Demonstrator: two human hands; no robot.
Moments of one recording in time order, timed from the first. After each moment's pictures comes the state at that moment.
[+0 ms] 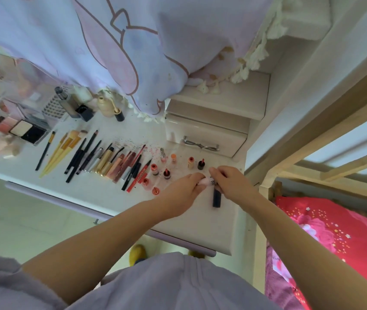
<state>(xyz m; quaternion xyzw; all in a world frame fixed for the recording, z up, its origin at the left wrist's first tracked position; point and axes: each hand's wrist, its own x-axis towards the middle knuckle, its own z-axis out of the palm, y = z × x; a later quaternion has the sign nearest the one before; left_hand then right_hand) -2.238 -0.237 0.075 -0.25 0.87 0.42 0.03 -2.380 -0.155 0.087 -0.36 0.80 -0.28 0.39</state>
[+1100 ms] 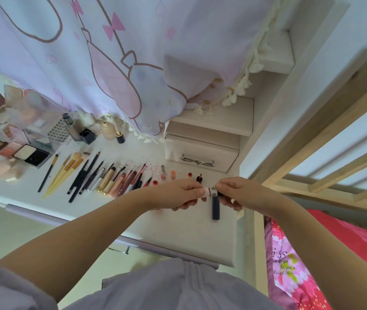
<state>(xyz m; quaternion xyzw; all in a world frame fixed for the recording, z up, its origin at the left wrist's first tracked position) -2.221 -0.267 0.137 -0.17 0.77 0.59 0.16 -2.386 -0.132 0.150 -0.43 0.70 -0.25 0.51</state>
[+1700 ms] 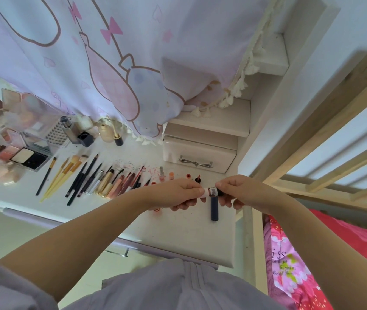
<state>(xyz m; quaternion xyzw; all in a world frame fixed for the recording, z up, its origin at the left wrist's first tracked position) -2.224 -0.268 0.143 -0.18 0.75 0.61 0.17 -2.388 -0.133 0.158 -0.37 0.72 -0.27 0.53</state>
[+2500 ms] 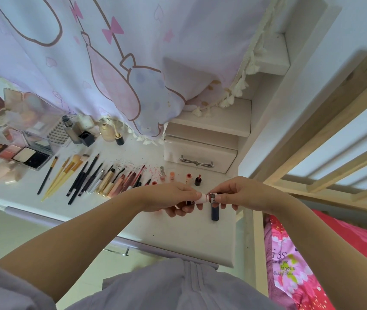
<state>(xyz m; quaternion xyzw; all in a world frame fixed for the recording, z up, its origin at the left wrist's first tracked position) -2.218 -0.275 0.135 -0.18 0.69 0.67 0.23 -2.389 -0.129 0.162 -0.47 0.69 -0.22 0.51</state>
